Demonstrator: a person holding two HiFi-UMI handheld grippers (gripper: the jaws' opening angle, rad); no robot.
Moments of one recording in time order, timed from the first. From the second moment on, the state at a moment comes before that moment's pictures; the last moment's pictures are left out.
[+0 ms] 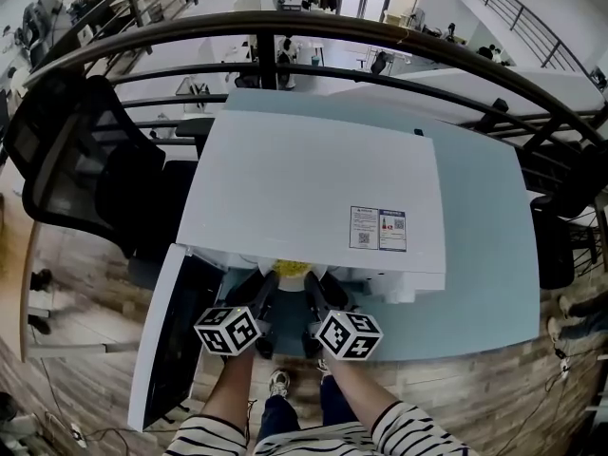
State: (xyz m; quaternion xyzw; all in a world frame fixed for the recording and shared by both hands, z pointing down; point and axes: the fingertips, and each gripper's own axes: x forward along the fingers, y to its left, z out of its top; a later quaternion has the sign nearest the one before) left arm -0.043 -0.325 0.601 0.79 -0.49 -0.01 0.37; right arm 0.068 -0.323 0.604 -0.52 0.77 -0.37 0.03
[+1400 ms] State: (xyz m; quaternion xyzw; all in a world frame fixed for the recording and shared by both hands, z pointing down) left arm -0.047 -0.206 0.539 0.75 -0.56 -0.08 0.35; right arm 0.066 -0.228 0.541 -0.46 0.82 -0.35 0.03
